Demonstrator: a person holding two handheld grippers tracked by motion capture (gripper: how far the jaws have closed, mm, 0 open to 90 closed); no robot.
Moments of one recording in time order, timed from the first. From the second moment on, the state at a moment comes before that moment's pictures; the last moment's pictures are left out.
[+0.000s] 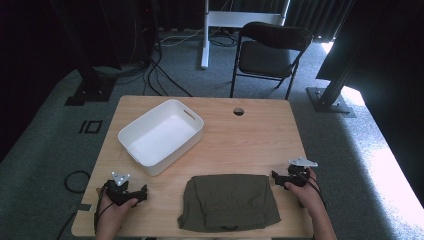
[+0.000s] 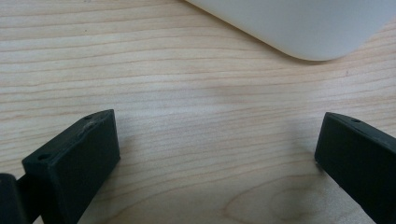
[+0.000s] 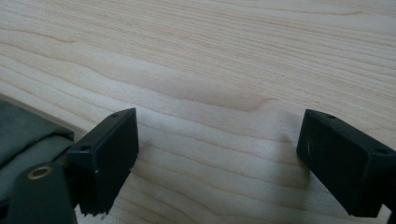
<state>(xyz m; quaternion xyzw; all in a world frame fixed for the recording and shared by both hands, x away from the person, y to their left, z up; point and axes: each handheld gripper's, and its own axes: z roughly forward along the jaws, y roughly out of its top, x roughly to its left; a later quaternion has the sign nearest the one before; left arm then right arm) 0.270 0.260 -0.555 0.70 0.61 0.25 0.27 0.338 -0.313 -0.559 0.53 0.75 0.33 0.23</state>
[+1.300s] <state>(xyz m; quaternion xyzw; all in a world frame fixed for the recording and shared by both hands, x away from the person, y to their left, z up) 0.278 0.244 -0.539 0.70 0.60 0.24 0.31 0.420 -0.242 -0.524 0.44 0.78 0.40 0.20</state>
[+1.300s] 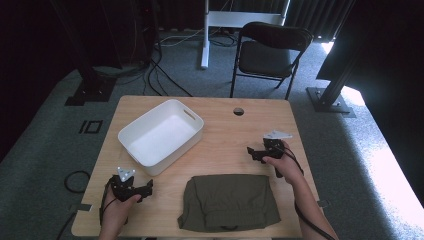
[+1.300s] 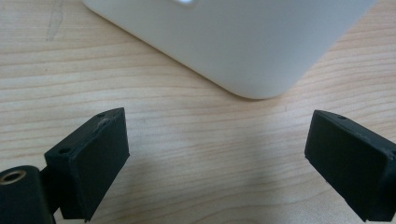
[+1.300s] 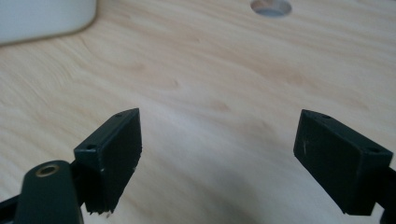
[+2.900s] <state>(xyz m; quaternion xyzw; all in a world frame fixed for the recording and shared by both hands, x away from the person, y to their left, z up) 0.299 0.257 -0.481 0.65 0.60 0.24 0.39 0.511 -0.061 -0.472 0.35 0.80 0.45 0.20</state>
